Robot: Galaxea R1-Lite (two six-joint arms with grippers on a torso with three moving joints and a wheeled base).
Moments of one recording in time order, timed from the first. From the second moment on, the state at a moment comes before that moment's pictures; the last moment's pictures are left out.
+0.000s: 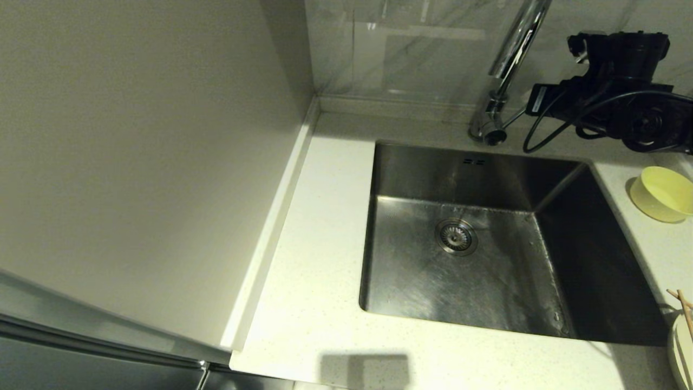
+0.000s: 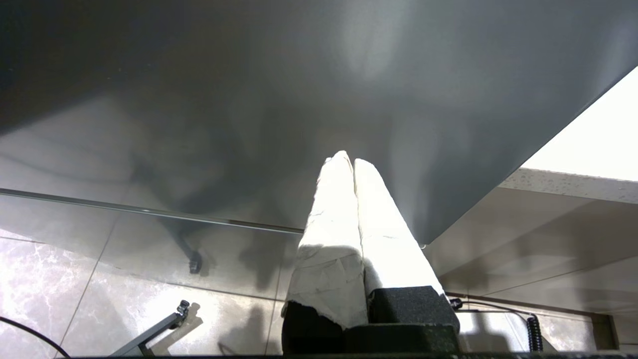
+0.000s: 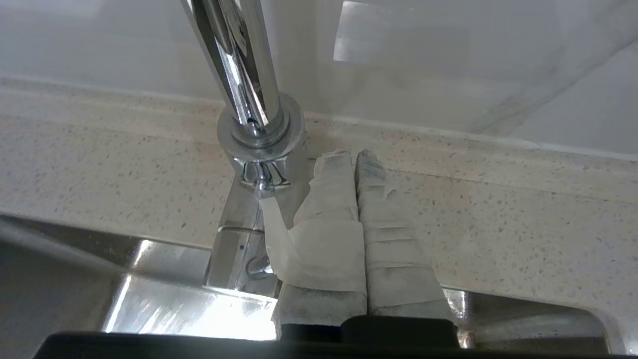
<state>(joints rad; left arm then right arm) 0.00 0.00 0.00 0.00 0.02 -0.02 0.00 2.10 -1.96 -0.15 -0.01 0.04</state>
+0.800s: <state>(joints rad) 0.00 0.00 0.00 0.00 0.02 -0.02 -0.01 2.05 -1.93 -0.05 0.11 0.04</state>
